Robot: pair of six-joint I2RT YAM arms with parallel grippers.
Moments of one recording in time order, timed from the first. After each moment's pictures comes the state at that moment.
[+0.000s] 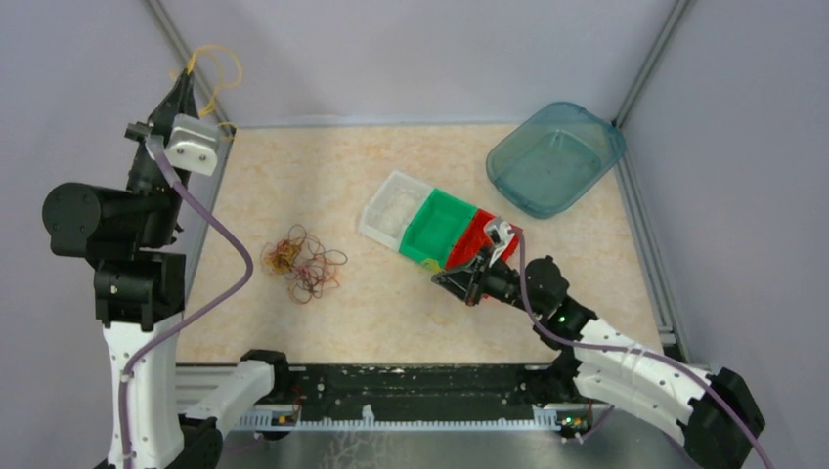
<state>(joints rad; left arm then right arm) -0.13 0.91 1.57 -0.10 0.16 0.71 0.78 0.77 0.34 0.44 -0.35 0.57</state>
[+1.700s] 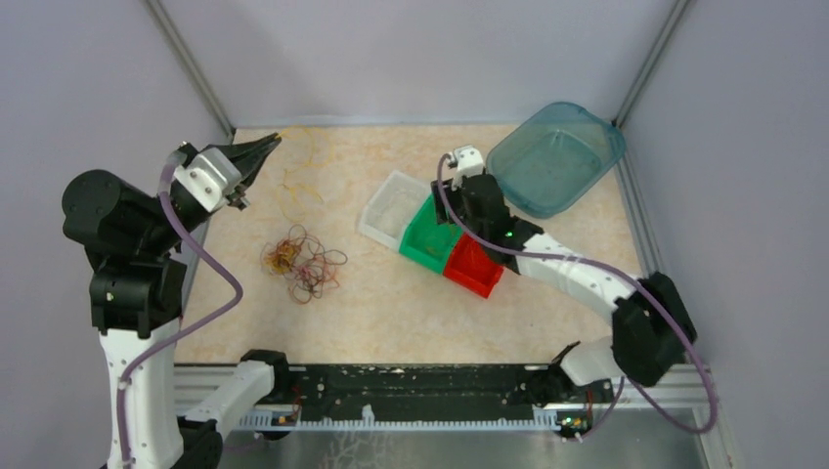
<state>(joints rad) -0.13 0.89 1.58 -0.41 0.65 0.47 0.71 1.44 0.95 0.06 0.33 0.11</state>
